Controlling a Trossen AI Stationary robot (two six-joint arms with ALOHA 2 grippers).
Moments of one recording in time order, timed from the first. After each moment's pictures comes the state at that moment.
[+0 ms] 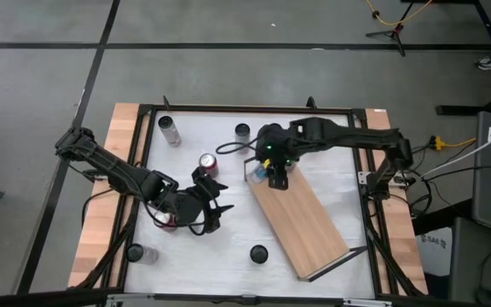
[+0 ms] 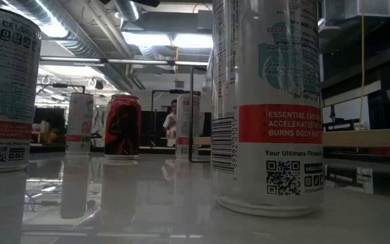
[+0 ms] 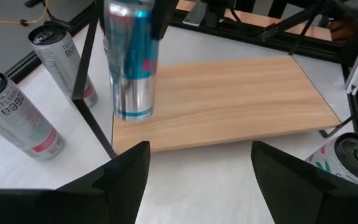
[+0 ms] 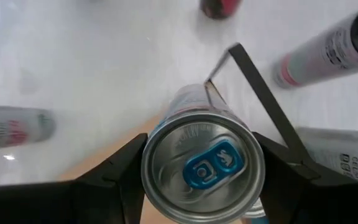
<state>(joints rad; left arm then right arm) -0.45 1.40 1.20 -0.50 -0.63 -0.55 -0.03 1.78 1.87 -1.22 -0.03 0.02</state>
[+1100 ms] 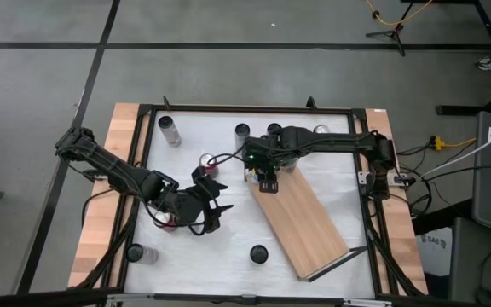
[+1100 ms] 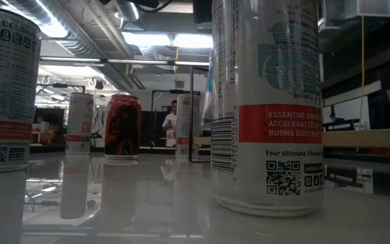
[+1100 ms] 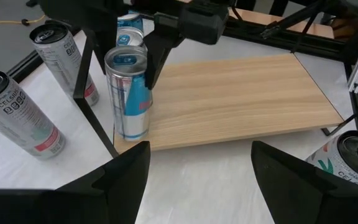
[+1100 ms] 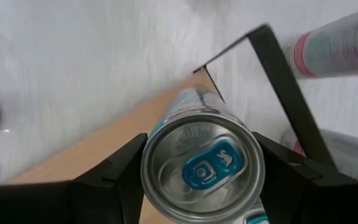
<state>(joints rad) -0.45 1.41 1.20 -0.51 -0.63 -0.55 -0.03 1.92 1.87 -1.21 0.01 -0.04</state>
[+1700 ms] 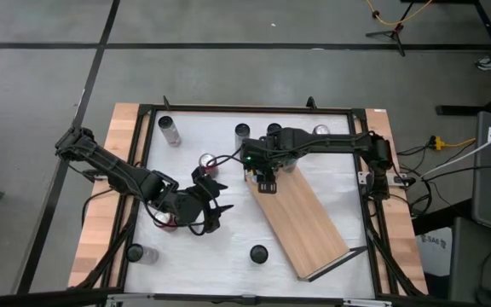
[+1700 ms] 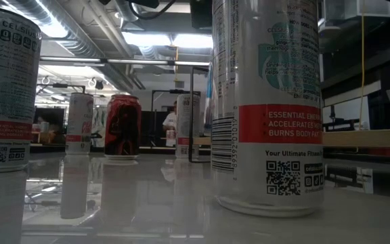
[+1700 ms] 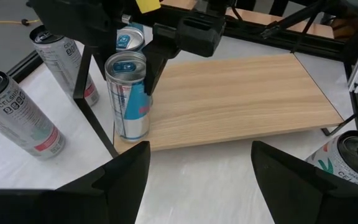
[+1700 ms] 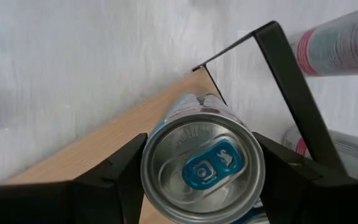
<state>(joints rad) -0.45 1.41 1.20 -0.51 -0.63 -0.55 -0.03 1.96 1.87 -1.22 0.02 -0.03</state>
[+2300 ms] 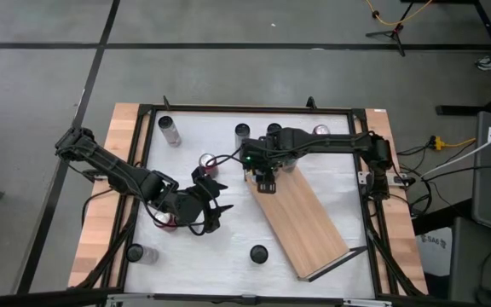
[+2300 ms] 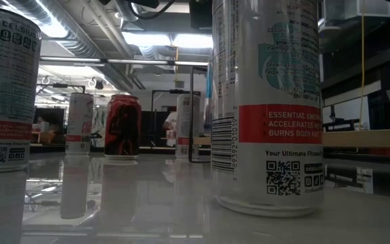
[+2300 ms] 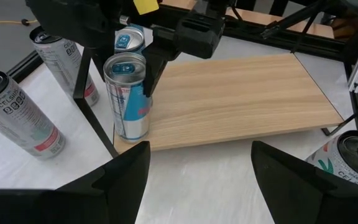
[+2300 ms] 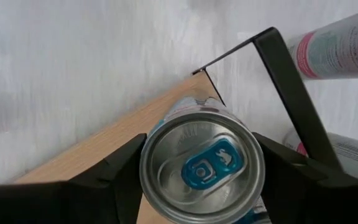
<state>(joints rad) -0.45 1.41 1.20 -0.51 -0.63 -0.55 -0.03 1.96 1.87 -1.20 0.02 -0.03</state>
